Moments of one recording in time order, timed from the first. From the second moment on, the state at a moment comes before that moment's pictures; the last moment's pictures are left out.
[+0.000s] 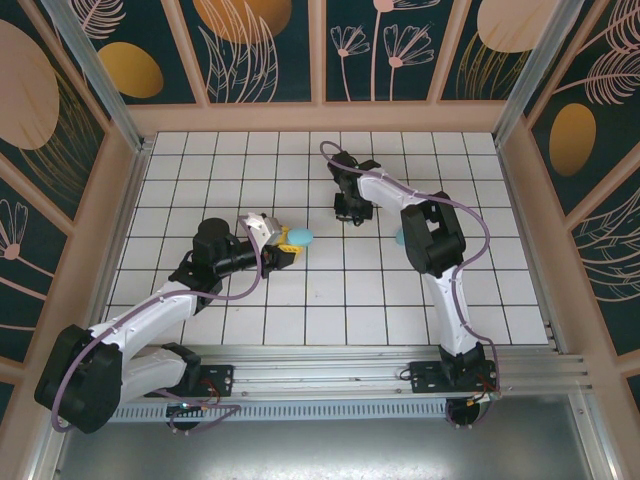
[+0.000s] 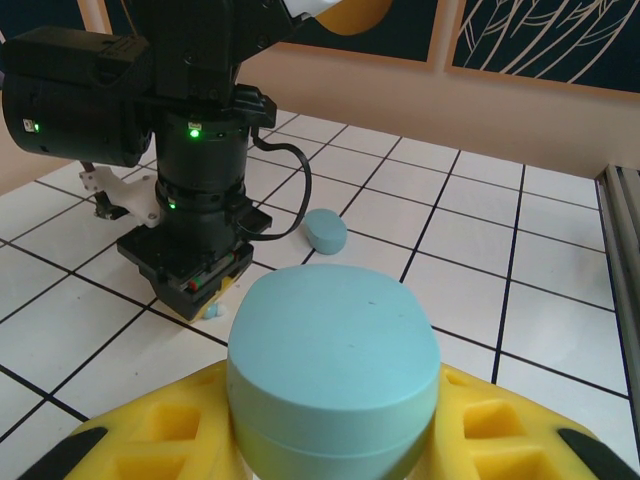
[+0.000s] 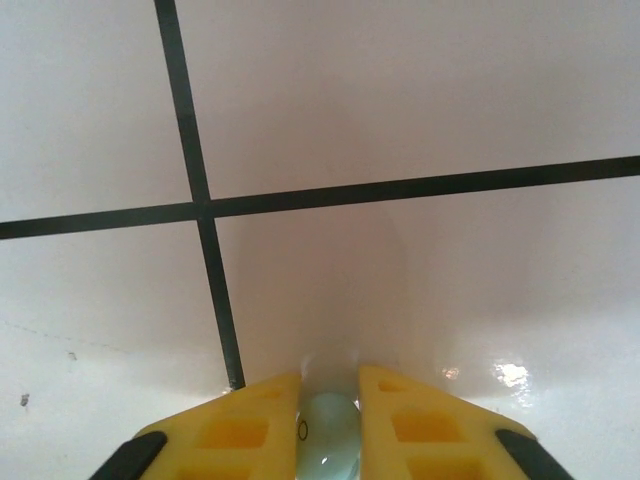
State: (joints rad) left arm -0.48 1.13 0.51 0.38 0.67 0.10; right arm 0.53 2.28 1.83 -0.91 0.08 0.59
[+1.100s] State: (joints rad) left arm -0.48 1.18 0.60 0.36 0.65 0.08; right arm 0.80 1.46 1.35 -0.71 -0.25 0.56
